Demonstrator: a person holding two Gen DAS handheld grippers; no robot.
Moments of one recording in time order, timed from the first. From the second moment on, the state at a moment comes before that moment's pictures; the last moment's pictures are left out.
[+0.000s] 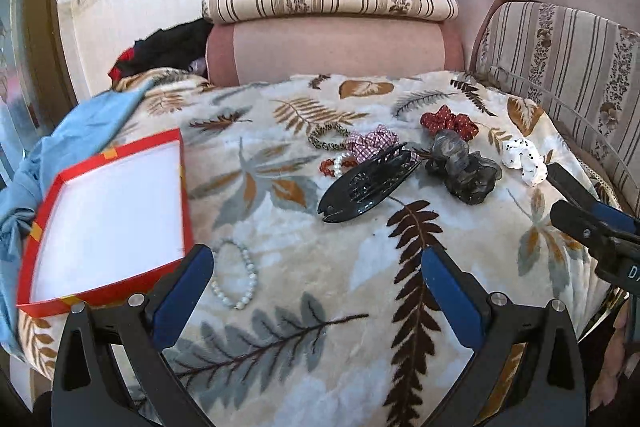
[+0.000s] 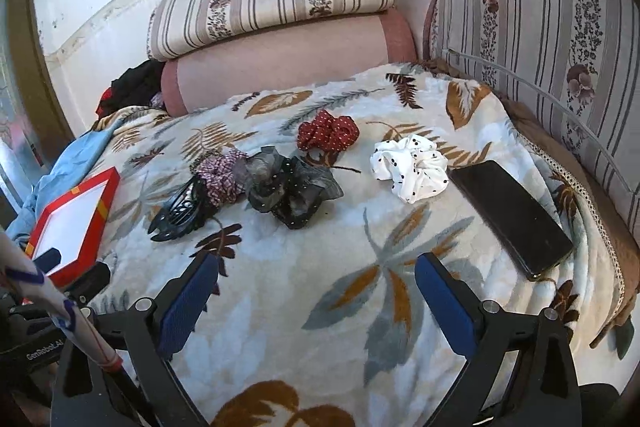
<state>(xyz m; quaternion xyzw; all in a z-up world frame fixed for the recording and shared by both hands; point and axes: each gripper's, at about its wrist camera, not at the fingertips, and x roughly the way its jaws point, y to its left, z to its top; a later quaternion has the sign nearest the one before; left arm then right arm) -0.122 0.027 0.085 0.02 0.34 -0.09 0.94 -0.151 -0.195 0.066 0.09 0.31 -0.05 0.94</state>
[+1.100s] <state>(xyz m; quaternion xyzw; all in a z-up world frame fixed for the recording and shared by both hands) -0.122 0.021 0.077 0.05 0.34 -0.07 0.94 -0.148 -0.182 0.056 0.07 0.32 -0.03 0.94</state>
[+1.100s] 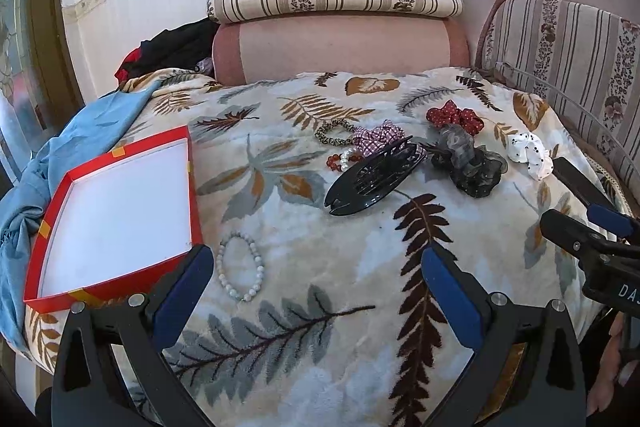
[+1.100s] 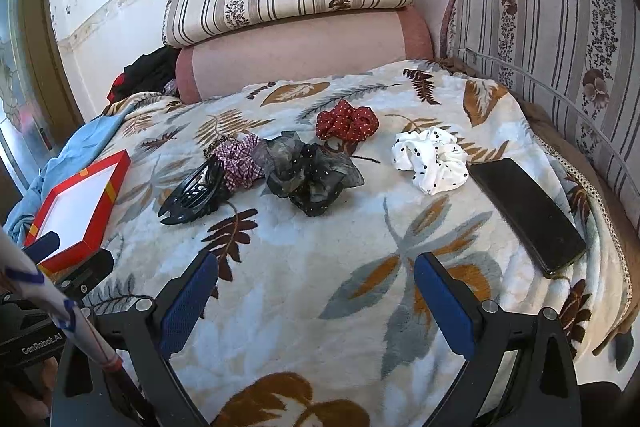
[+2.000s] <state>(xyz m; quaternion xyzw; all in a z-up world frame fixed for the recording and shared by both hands) -0.057 0.032 0.070 0.04 0.35 -0.13 0.93 -0.100 -0.219 0.076 0.12 0.32 -0.01 0.94</state>
